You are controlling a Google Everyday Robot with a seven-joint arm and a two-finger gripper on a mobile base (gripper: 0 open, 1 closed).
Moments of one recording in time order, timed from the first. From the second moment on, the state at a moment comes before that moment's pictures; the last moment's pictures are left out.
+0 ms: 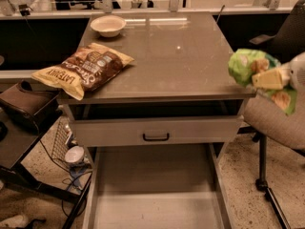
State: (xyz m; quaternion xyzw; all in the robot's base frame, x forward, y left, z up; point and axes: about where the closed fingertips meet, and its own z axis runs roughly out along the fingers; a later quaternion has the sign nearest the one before) arm 0.565 -0.318 0.894 -0.18 0.89 0.04 0.42
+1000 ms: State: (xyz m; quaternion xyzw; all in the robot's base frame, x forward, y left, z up) arm 0.433 -0.384 0.797 -0.21 0.89 0.17 0.36
